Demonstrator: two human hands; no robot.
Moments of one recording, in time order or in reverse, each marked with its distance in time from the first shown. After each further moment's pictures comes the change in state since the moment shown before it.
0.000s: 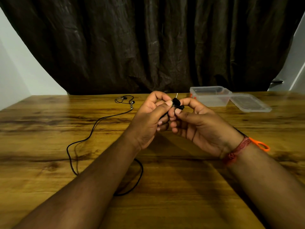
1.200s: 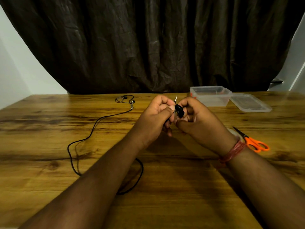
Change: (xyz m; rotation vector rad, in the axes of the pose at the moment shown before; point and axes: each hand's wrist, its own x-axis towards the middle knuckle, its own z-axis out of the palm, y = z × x) left_hand -0.002 -0.001 0.005 0.342 0.030 -0.034; right_hand 0.006 0.007 -0.007 -0.769 0.097 -0.271
